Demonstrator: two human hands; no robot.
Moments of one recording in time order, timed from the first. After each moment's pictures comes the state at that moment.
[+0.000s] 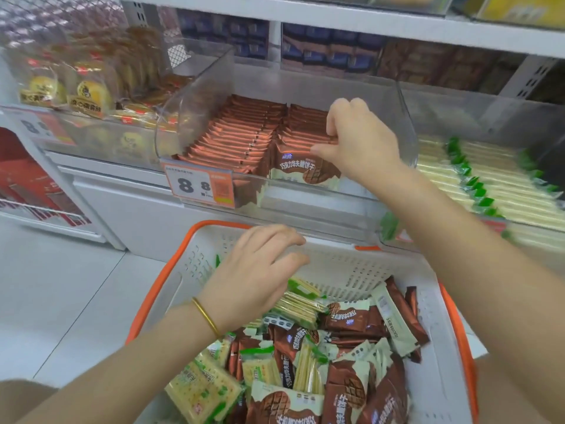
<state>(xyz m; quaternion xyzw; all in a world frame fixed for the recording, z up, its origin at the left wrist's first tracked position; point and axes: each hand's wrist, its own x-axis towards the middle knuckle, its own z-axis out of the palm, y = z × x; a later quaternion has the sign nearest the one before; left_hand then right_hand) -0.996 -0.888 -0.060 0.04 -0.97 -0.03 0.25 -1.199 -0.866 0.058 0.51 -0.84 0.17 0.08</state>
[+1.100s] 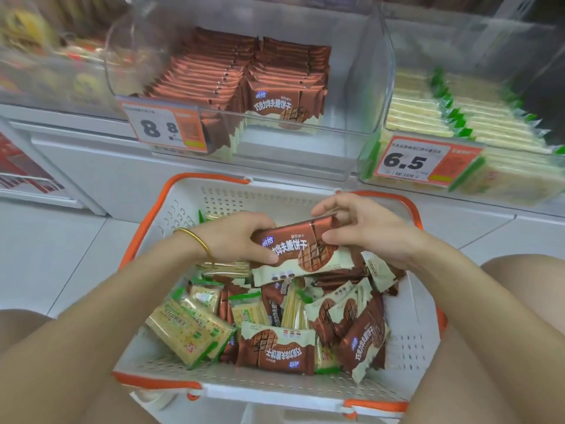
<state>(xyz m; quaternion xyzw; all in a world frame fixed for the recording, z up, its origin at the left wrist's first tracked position) -1.008 -0.884 -0.060 0.20 -0.89 -0.39 -0.15 -1.170 -0.726 -0.034 0.37 -0.70 0.37 -0.48</state>
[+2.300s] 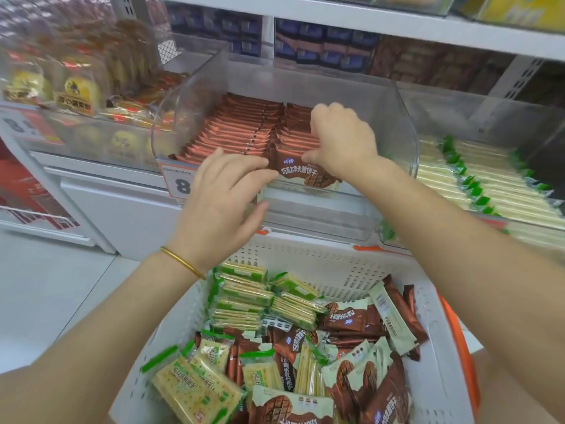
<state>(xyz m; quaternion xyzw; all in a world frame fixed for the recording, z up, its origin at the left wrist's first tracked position) -1.003 -0.946 -0.013 0.12 -0.93 -0.02 0.34 -1.199 -0.895 0.049 0.52 -0.84 0.09 0.09</state>
